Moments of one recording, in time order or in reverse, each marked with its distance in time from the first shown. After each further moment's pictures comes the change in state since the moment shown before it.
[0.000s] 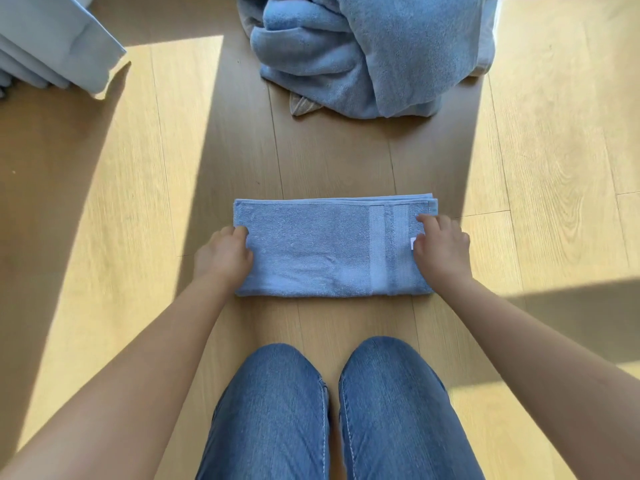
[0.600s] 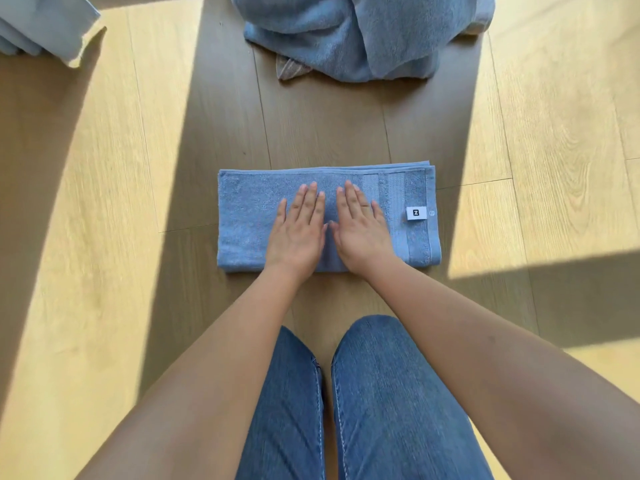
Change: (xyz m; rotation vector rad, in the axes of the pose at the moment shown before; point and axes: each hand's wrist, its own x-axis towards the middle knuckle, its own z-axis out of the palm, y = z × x) left_hand -0.018 0.096 0.049 0.086 0.101 0.358; right_hand -0.015 -0.067 0.052 -0.057 -0.192 -0.324
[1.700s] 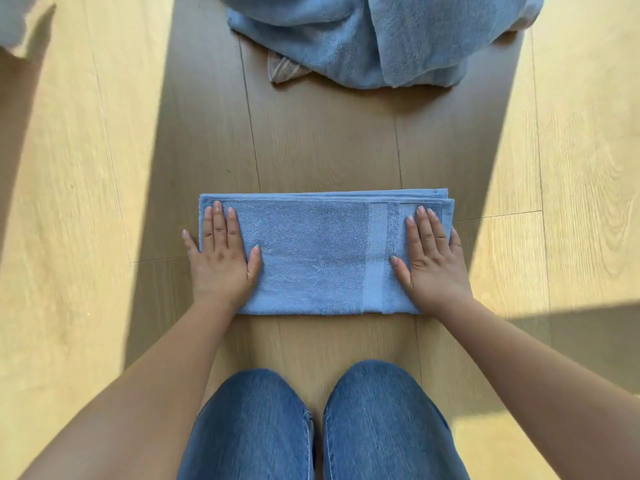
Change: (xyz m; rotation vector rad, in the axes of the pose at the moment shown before) left_hand 0.022 -0.085 0.035 0.022 -0.009 -0.346; right_hand 0.011 0.109 0.017 -0.191 0.047 0.061
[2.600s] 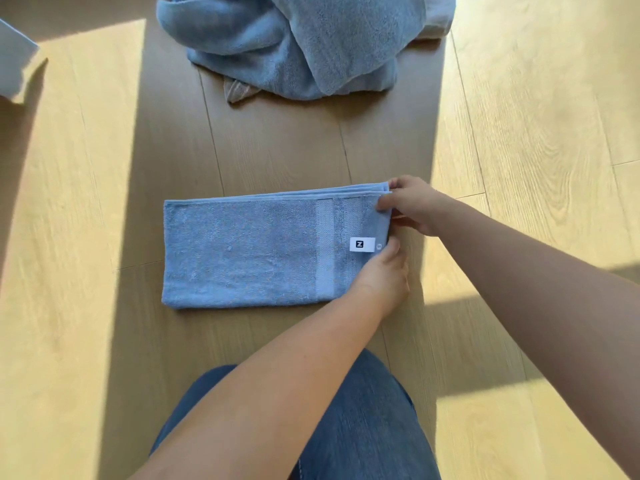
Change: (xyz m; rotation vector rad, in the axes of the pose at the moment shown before) left_hand -0.068 0.234 -0.039 0.887 -0.029 1.099; right_hand 0.041 0.034 -0.087 1.337 -0.288 0.379
